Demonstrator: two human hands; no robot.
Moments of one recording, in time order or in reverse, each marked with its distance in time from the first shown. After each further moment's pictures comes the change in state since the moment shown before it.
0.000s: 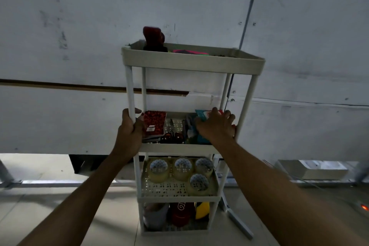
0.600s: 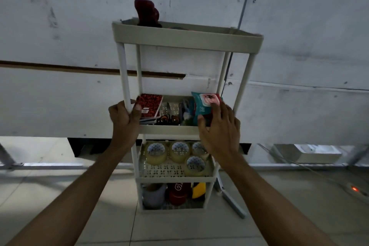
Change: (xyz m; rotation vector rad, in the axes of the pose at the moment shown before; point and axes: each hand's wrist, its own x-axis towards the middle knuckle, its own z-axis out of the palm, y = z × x) left_hand -0.021 -0.018 0.011 0.163 0.160 -0.033; right_hand -0.058 0.053 0.026 0.089 0.418 -0.359
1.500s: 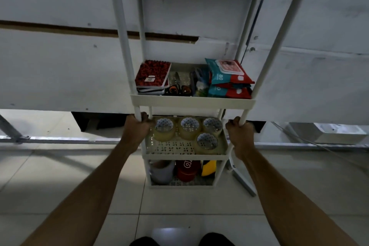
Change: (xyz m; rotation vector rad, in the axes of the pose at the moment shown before) left_hand -0.040 -0.105 0.026 -0.189 -0.215 -0.458; right_hand -0.045 0.091 0.110 0.855 -0.151 0.856
